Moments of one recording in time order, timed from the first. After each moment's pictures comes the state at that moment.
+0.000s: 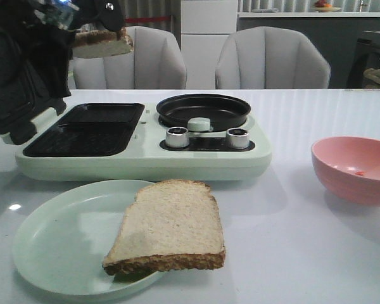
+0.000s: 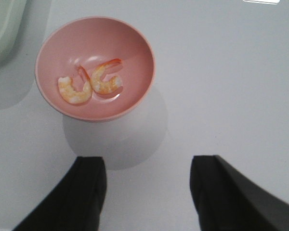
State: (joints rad) left arm -0.55 1.75 -1.11 1.79 0.65 -0.81; right arm -0.03 0.85 -0.63 0.02 0.64 -0.03
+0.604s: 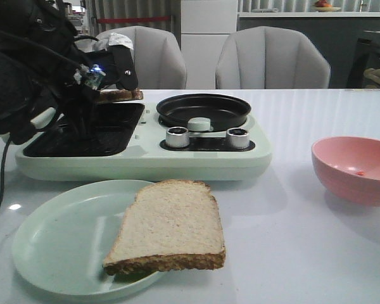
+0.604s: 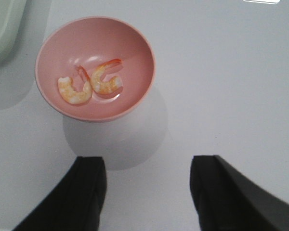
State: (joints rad) left arm -0.43 2.05 -1.31 1.80 0.47 -0.78; right arm -0.03 0.85 -0.63 0.02 0.64 -0.03
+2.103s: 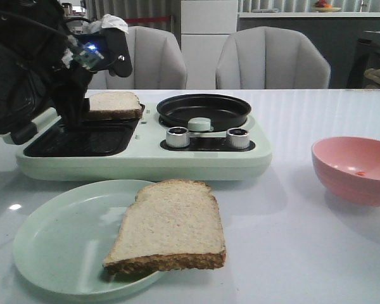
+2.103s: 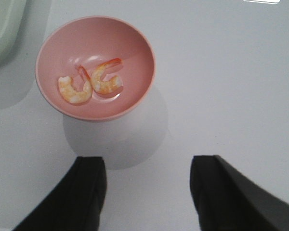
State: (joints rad) left arm -0.45 1.93 -1.21 1.81 0.51 -0.75; right arm -0.03 0.85 -0.63 0.02 0.64 -0.03
